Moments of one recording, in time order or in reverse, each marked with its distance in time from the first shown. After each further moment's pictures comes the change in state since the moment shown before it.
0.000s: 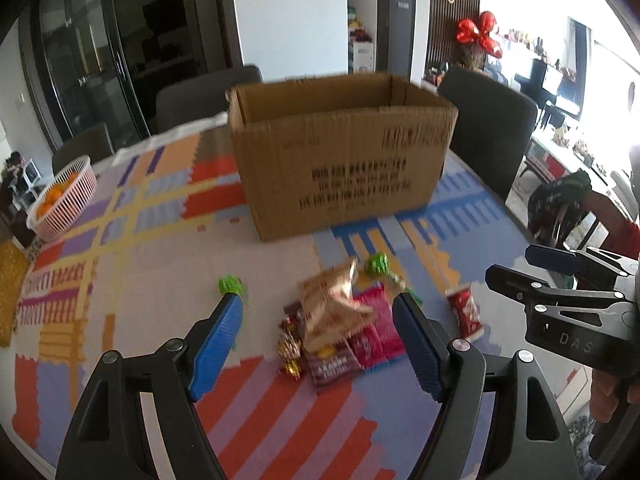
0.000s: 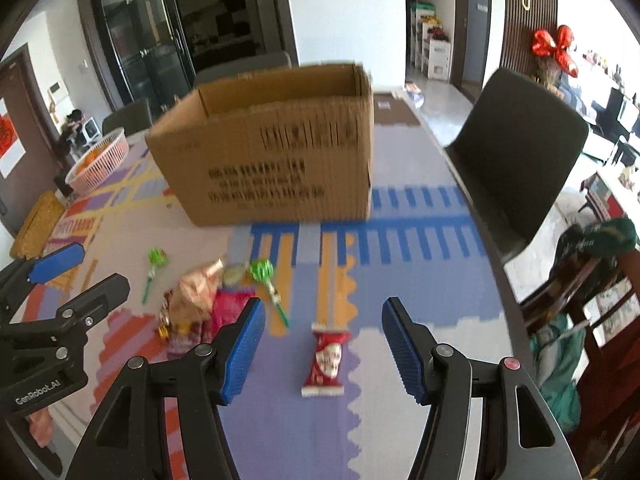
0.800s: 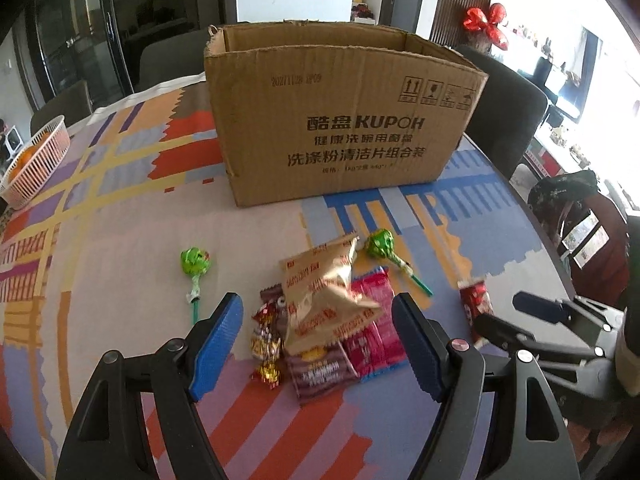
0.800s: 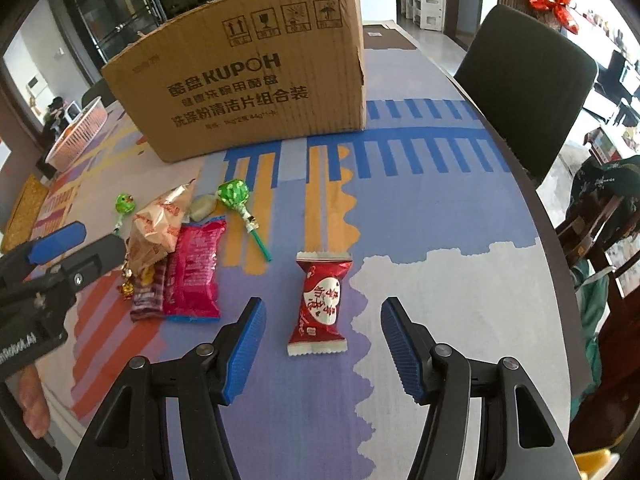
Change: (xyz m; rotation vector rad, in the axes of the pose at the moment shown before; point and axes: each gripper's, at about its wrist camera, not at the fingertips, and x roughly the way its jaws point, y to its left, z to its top) left arm 0.057 0.007 0.001 -0.061 0.099 -0.070; right arm 0.054 -0.008 -0.036 0.066 0.166 -0.004
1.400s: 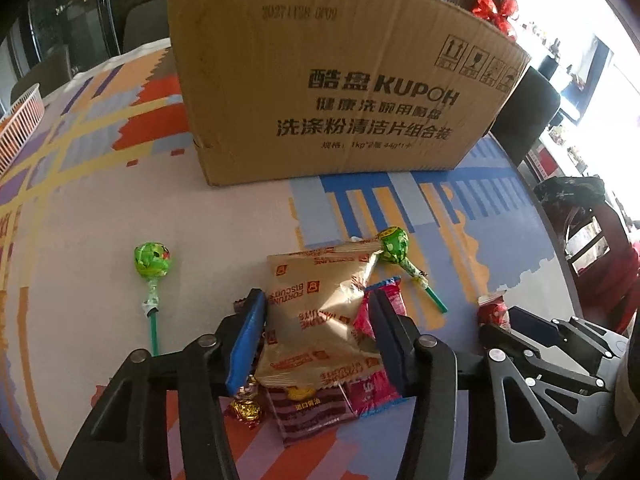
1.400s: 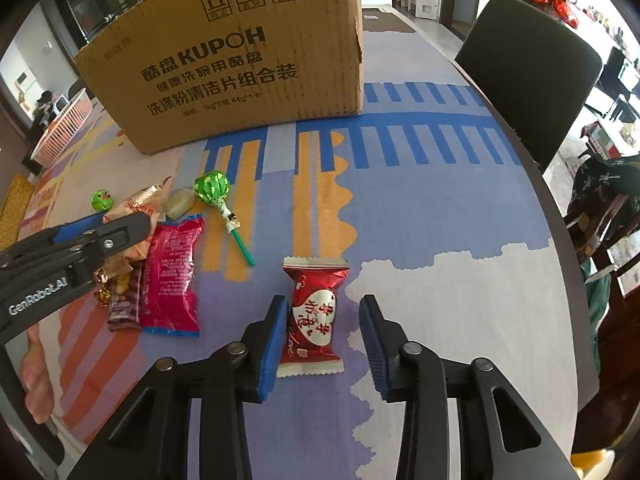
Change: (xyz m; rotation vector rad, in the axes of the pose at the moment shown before) left arm 0.054 0.006 0.012 -0.053 0.110 -0.058; right arm 0.024 0.000 0.009 0.002 0.049 -0.022
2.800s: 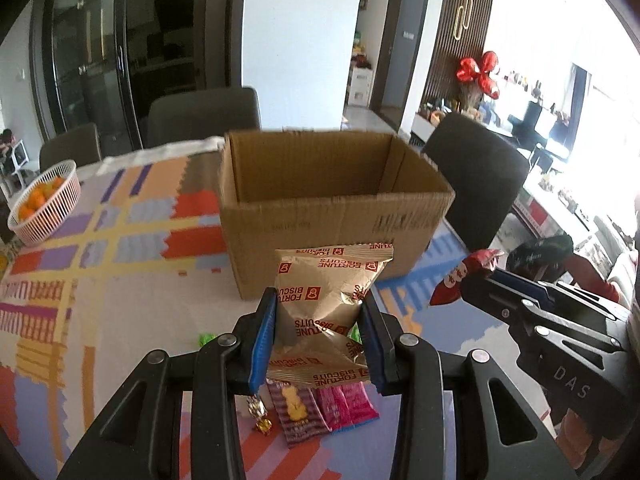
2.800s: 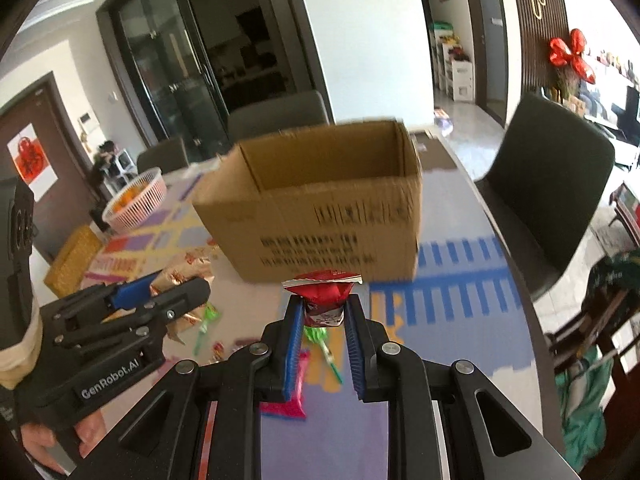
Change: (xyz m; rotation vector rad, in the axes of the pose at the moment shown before) left arm -0.131 -0.017 0.033 0.027 -0.310 0.022; right arm -0.119 0.031 0.055 -0.066 -0.351 0.171
